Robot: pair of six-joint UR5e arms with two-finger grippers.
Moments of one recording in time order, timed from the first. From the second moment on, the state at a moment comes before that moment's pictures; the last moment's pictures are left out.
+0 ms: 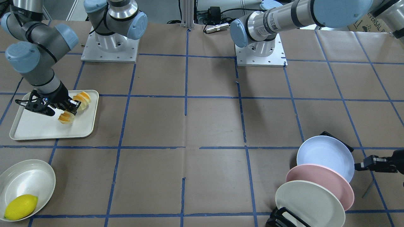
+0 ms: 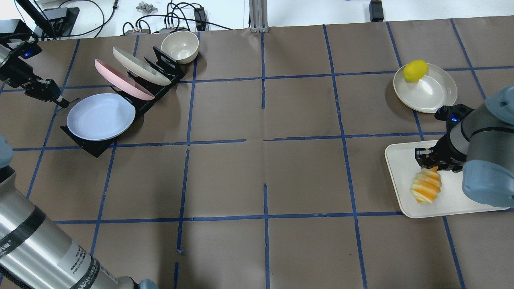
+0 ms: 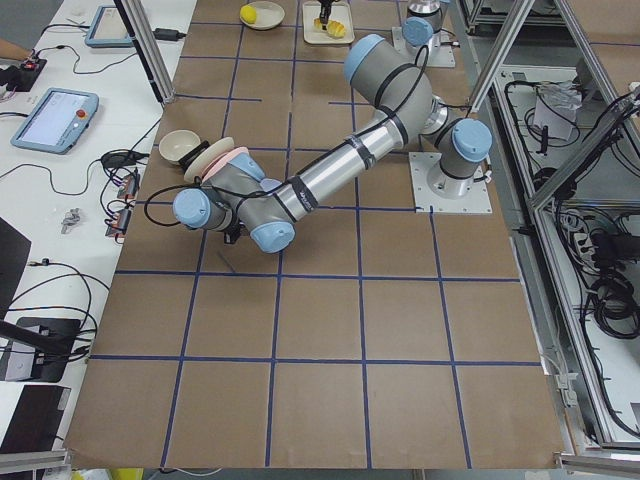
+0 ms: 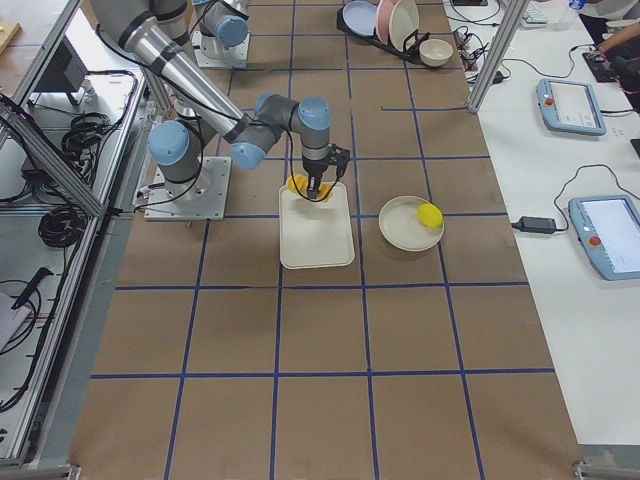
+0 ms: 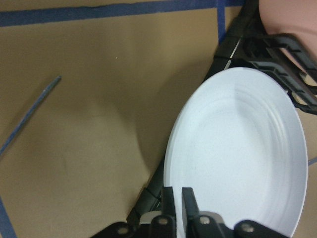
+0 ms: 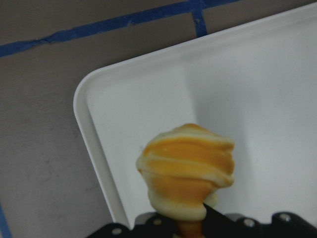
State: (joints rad) left arm -0.94 -2.31 -1.09 -1.68 1.34 0.83; right arm 1.12 -1.67 2.26 -2.19 -1.58 -0.24
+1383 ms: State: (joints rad) left arm -0.95 -2.38 -1.08 -1.68 1.34 0.72; right arm 1.72 -1.64 1.49 -1.52 -1.69 -0.05
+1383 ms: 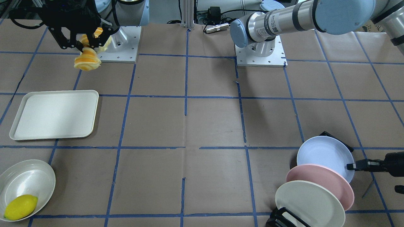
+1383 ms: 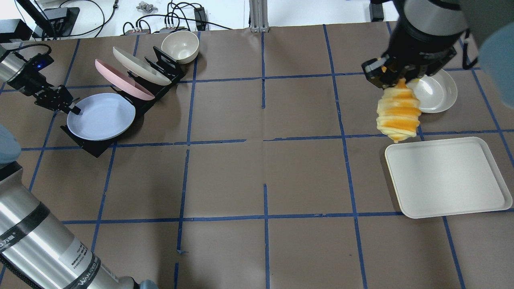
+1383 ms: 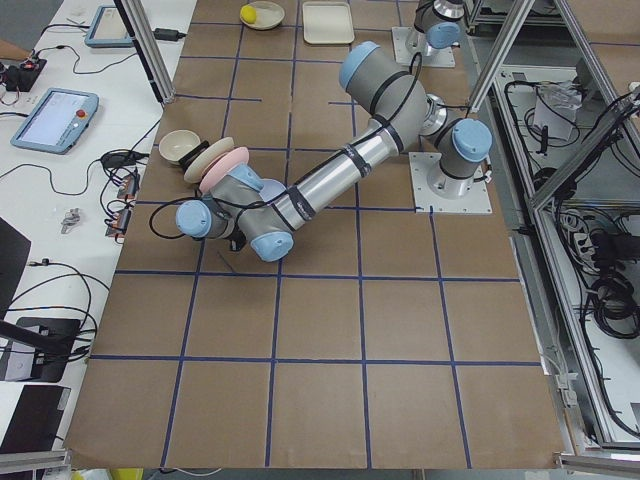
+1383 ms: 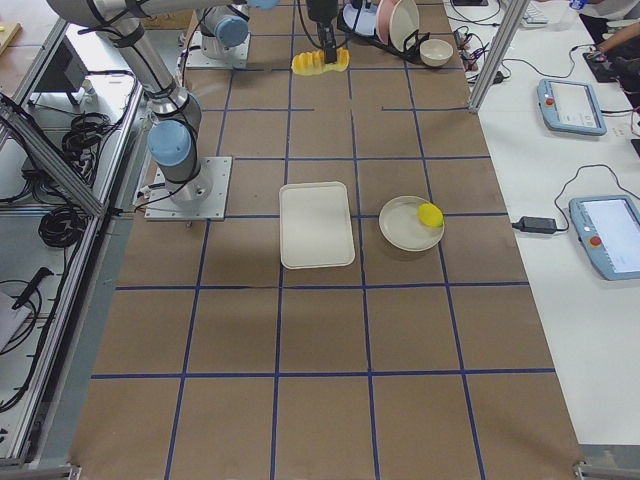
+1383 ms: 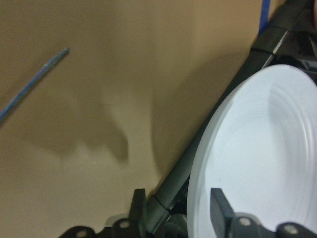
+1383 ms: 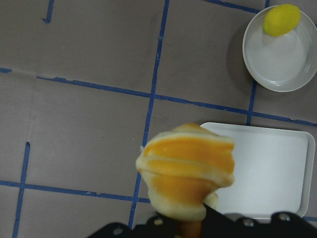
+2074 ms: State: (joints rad) left arm -0.95 -2.31 -1.08 -1.71 1.36 0.74; right arm 1.82 -1.52 1.43 -1.43 -1.59 0.06
